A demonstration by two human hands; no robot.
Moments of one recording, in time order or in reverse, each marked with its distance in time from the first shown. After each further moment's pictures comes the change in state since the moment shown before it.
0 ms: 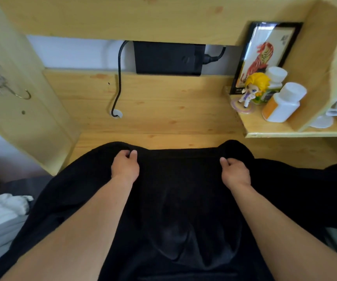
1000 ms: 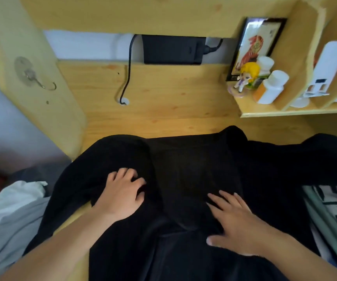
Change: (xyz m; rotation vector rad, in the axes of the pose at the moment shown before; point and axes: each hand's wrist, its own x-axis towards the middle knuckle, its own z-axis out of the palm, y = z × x) left_hand -0.055 -0.109 -0.096 1.143 -0.304 0.941; right_hand -0.203 0.070 -0.047 -0.815 -0.549 -0.757
